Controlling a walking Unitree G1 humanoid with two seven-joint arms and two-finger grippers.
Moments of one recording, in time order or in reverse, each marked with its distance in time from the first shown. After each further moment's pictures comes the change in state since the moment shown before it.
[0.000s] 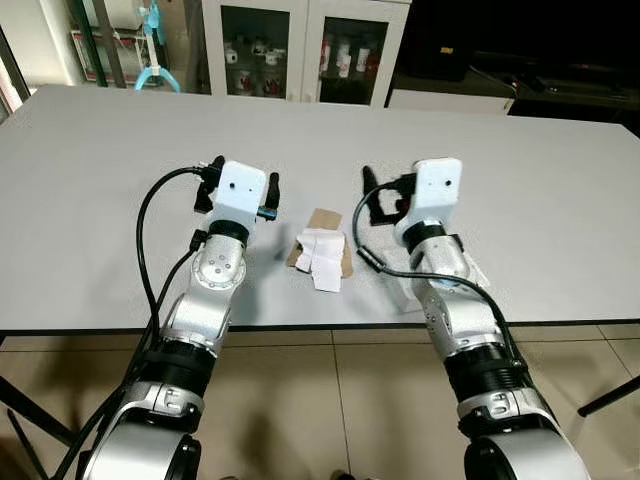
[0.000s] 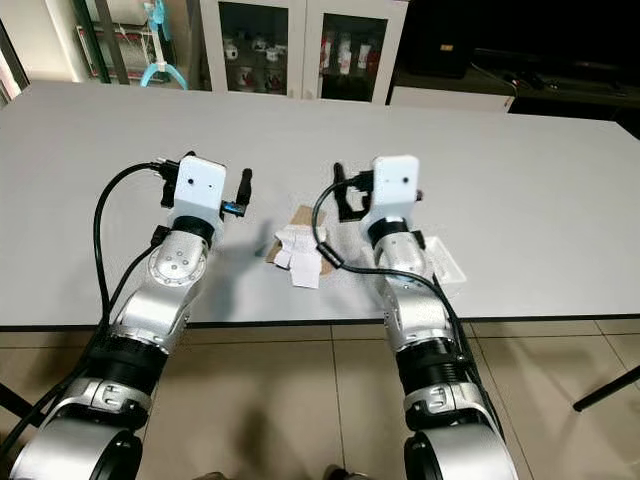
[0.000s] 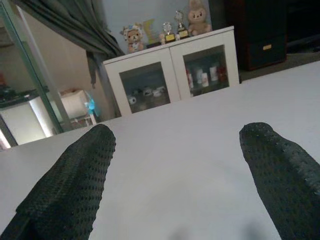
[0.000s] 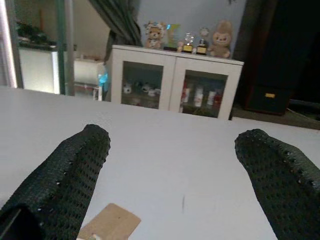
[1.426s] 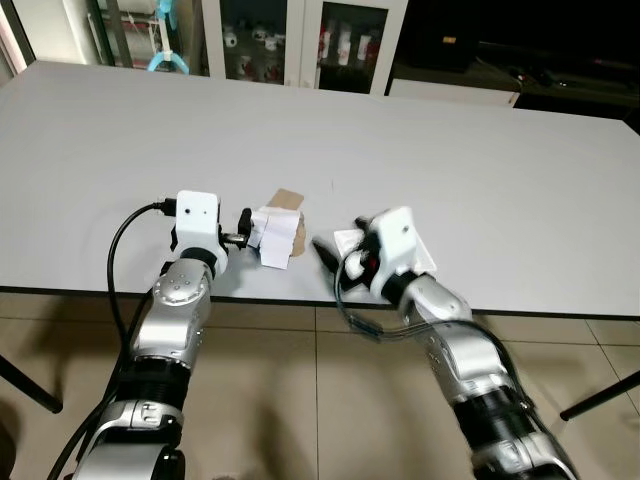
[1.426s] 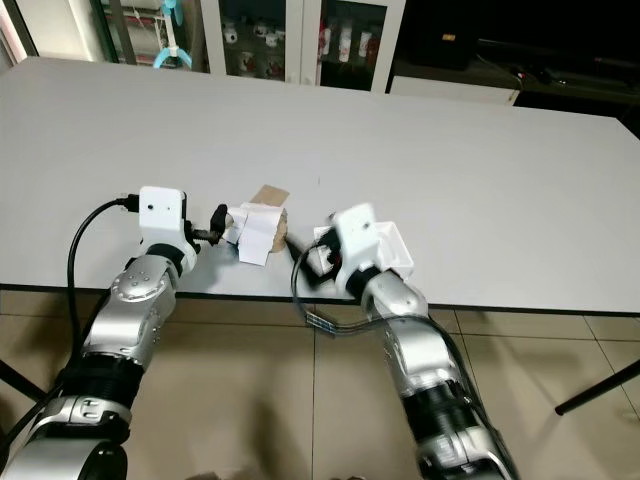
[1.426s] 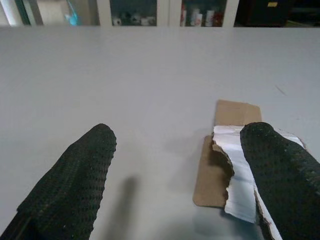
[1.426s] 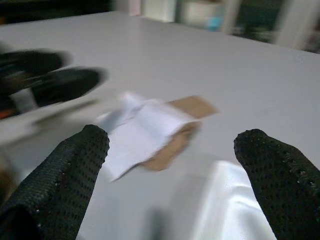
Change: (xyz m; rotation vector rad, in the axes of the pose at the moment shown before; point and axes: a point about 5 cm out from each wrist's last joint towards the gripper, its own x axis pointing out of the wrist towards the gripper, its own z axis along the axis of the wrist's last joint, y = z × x) left arm -0.020 0.028 -0.050 -0.283 0.238 -0.025; right arm -0.045 0.032 -0.032 0.044 0.224 0.512
